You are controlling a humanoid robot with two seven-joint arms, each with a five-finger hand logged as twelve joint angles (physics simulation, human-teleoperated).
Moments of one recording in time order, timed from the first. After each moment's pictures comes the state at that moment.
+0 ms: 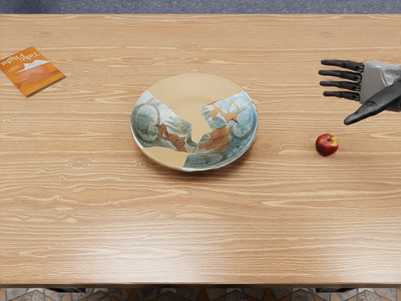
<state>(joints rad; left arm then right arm) -0.04 0.00 0.37 -0.16 0.09 -0.19 0.15 0.94 -0.99 0.45 1.15 -0.02 0.61 -0.18</state>
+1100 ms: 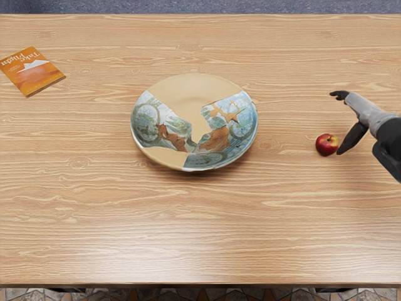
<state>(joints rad) -0.04 0.00 0.37 -0.16 0.09 -0.19 0.15 0.89 -0.82 0.25 1.44 -1.08 -0.32 -0.44</state>
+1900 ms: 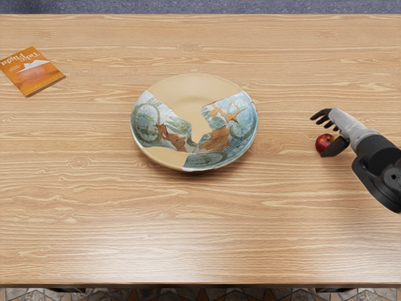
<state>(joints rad) -0.04 0.00 0.37 -0.16 0.09 -0.19 0.15 0.85 -0.74 0.21 1.42 -1.11 -0.39 -0.45</state>
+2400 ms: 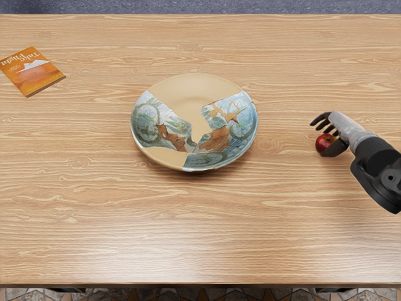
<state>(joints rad) -0.04 0.00 0.37 -0.16 0.09 -0.19 0.15 0.85 -0.73 0.21 1.39 -1.11 -0.39 -0.45</state>
